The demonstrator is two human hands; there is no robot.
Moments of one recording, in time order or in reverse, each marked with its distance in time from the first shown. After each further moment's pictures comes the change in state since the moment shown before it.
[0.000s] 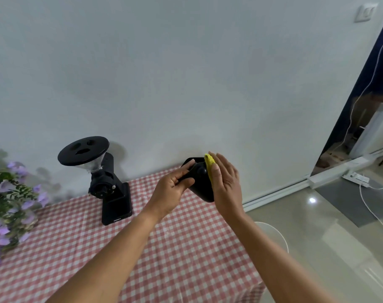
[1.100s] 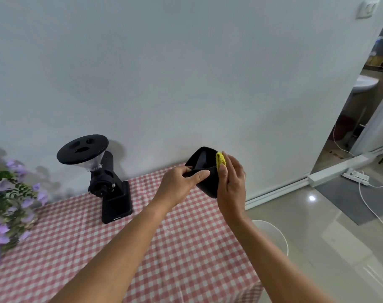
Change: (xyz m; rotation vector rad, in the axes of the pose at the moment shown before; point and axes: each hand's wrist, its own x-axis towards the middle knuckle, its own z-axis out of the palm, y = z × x) left_hand 0.013 0.013 0.013 0.193 0.020 -0.108; right_hand -0.003 0.012 0.000 0.011 0.167 0.010
